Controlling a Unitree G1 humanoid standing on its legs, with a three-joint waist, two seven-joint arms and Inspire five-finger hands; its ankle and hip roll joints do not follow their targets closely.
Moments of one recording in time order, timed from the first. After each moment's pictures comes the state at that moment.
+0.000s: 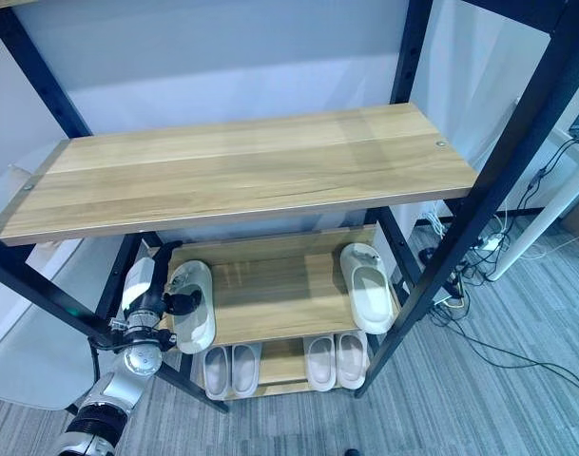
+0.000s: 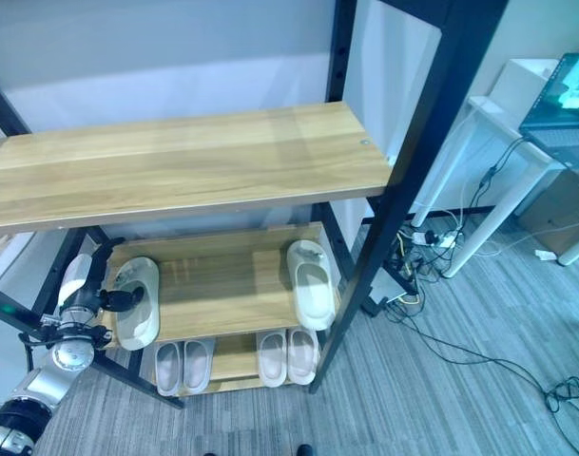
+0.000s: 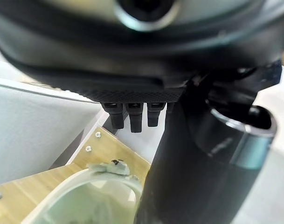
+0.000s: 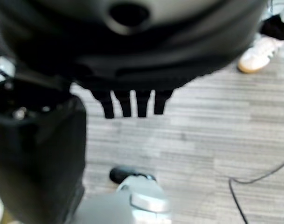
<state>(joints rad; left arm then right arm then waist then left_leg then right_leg) -0.20 0.59 -0.22 0.57 0.20 -0.21 0.40 0.16 -0.30 0.19 1.28 0.05 -0.13 -0.16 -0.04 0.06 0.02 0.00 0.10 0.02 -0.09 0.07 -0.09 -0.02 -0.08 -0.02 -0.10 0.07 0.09</state>
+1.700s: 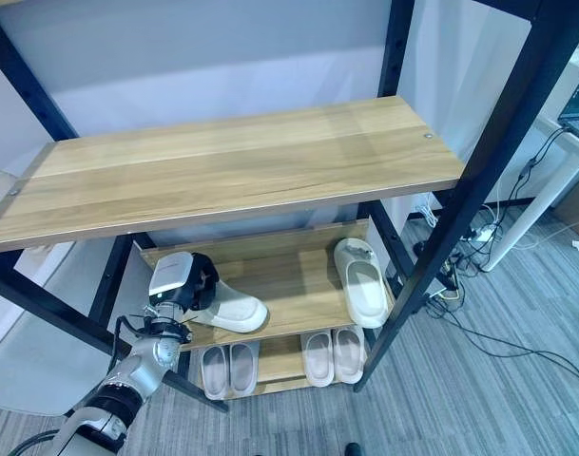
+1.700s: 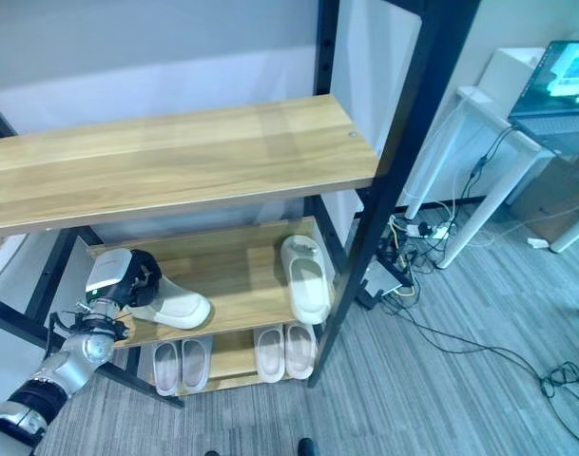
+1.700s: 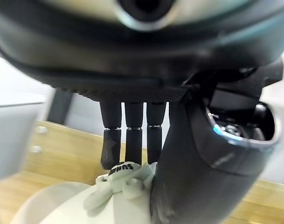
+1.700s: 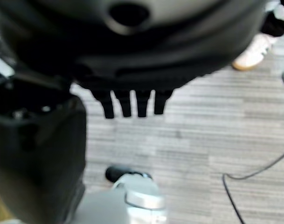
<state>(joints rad) -0.37 0.59 -0.45 0.66 0.45 -0.14 0.49 0.15 -0.30 0.21 1.28 0.04 -0.14 -0.18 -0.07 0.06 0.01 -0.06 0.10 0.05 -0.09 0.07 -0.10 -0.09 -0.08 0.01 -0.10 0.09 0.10</state>
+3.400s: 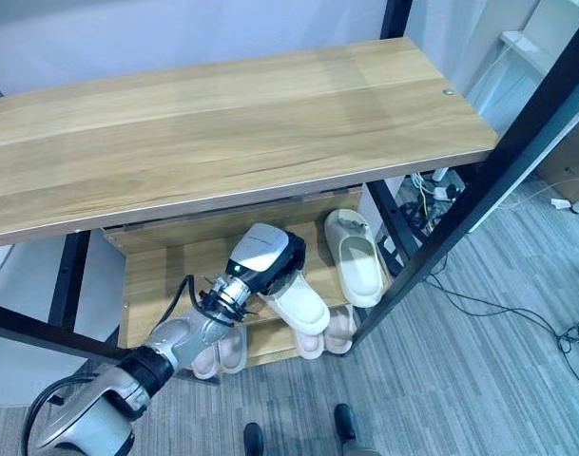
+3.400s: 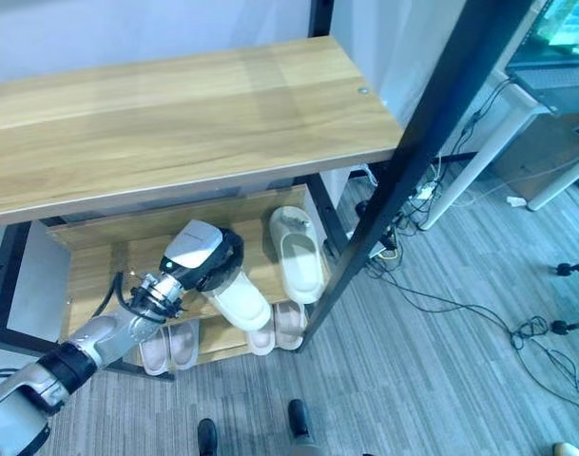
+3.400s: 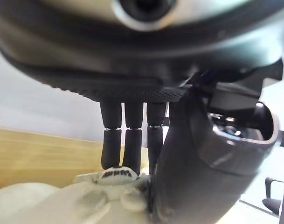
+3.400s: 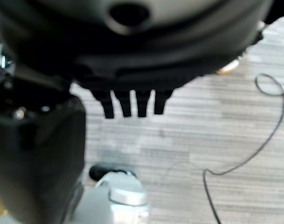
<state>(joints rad) -0.62 0.56 -0.75 0.47 0.65 -0.27 0.49 0.10 -0.28 0.25 1.29 0.05 -0.17 -0.20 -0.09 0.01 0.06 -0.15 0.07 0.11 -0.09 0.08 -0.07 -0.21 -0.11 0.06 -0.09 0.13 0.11</state>
